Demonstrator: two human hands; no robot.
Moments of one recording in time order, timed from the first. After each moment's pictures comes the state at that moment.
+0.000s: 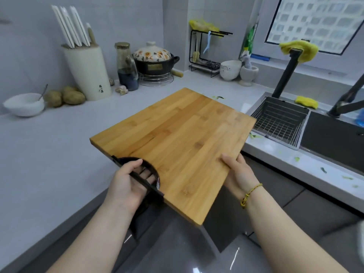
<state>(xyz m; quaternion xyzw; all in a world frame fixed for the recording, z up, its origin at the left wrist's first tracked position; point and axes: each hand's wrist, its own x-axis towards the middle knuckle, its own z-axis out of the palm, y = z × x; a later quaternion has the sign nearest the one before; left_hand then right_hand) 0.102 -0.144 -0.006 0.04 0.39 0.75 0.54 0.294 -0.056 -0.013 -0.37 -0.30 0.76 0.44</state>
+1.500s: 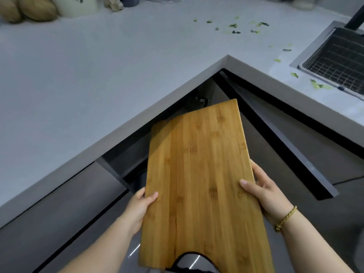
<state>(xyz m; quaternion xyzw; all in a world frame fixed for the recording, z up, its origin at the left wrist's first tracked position) 0.078 -0.150 -0.267 0.03 0.64 0.47 0.61 0.329 -0.037 -0.191 -0.46 -0.47 0.72 0.25</state>
